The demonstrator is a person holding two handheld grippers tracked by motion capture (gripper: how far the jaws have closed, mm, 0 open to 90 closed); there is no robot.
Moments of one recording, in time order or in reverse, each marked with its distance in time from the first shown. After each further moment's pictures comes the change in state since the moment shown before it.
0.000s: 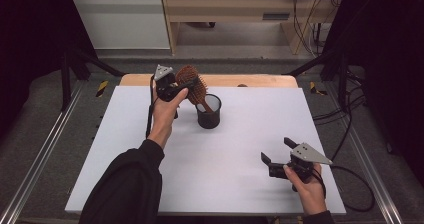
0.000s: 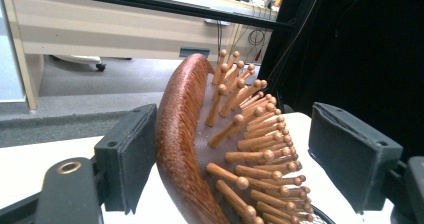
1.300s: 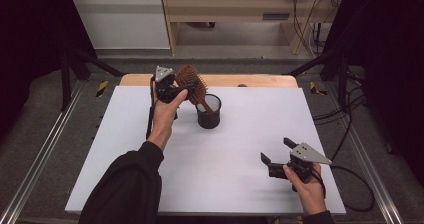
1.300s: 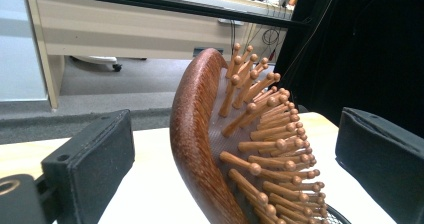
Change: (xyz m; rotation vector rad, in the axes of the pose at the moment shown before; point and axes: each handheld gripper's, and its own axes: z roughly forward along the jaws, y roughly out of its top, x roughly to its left) left arm -0.002 -0.003 -0.002 0.001 0.056 0.012; right arm 0.000 0.000 0.001 0.004 0.004 -0.001
